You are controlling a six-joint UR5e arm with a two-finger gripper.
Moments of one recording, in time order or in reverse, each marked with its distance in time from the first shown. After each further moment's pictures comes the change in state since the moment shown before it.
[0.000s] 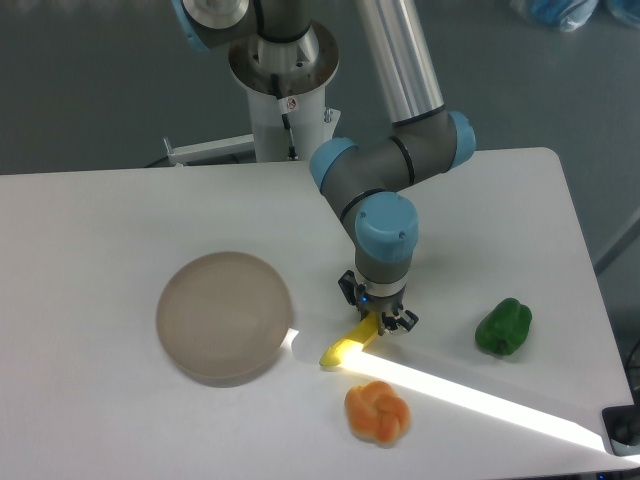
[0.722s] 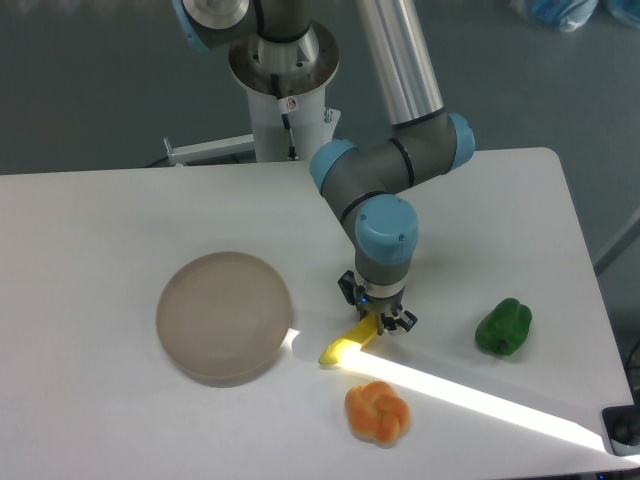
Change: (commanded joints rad) arm 0.000 -0.008 -0.005 0.000 0.002 0.009
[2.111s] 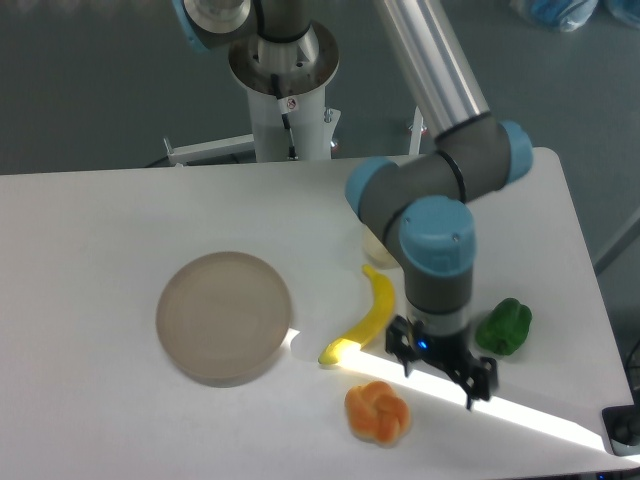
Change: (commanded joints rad) arm 0.014 -0.167 0.523 -0.005 -0.011 -0.069
